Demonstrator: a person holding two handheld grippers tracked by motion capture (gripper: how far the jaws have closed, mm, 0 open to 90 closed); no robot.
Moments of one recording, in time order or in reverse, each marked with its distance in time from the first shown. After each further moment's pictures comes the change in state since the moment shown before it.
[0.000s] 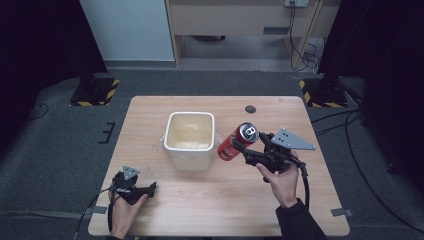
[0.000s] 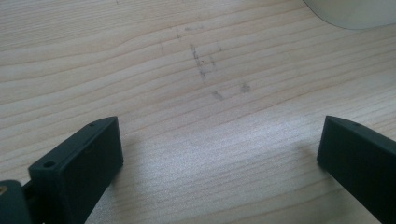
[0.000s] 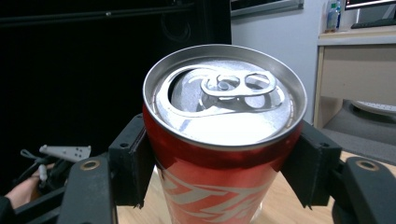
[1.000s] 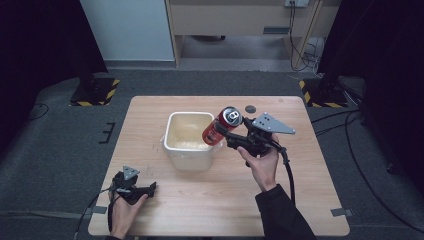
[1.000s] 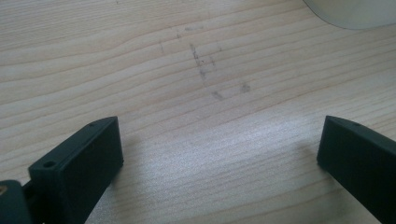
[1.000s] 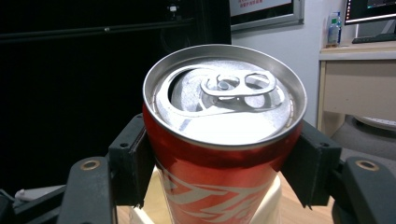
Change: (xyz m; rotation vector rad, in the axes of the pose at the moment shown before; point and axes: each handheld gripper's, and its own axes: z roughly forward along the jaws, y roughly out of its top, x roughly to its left) left arm 0.000 0.000 0.000 0.000 0.000 0.000; right arm 0.007 0.019 0.053 -0.047 -0.003 0.001
